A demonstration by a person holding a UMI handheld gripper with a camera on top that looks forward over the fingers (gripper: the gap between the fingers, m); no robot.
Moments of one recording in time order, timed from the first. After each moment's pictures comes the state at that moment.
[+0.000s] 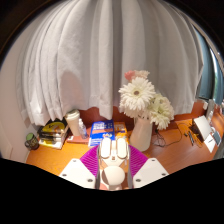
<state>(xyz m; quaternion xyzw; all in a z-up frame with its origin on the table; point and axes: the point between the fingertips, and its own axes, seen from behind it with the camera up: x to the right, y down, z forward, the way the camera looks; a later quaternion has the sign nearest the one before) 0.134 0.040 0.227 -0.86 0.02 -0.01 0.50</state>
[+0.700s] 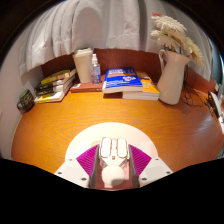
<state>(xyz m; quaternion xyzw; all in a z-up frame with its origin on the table) 0.051 0.001 -0.012 -0.93 -0.01 0.01 0.38</state>
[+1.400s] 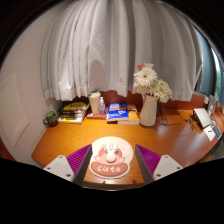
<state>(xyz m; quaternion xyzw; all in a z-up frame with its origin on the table) 0.069 -0.141 0.201 -0.88 -0.02 0.02 0.48</state>
